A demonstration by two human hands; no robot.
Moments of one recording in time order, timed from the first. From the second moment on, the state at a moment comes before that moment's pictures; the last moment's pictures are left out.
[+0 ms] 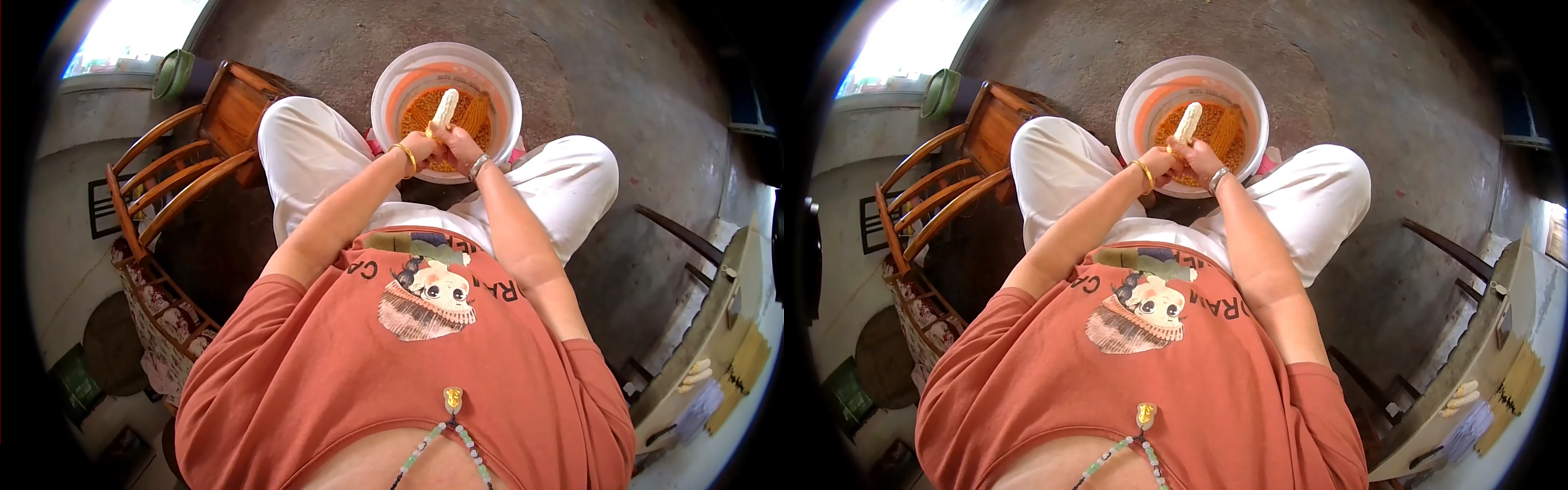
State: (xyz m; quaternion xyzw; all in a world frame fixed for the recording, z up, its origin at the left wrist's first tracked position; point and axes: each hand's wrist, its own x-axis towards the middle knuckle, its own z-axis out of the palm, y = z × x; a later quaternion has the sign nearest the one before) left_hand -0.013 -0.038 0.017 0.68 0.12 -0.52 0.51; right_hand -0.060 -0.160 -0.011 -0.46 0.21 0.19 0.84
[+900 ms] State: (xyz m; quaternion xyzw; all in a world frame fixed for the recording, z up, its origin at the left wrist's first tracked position) left_hand -0.010 -0.024 0.010 0.59 0.08 -0.55 0.59; right_hand -0.062 -0.162 -0.028 -0.58 0.13 0.14 0.79
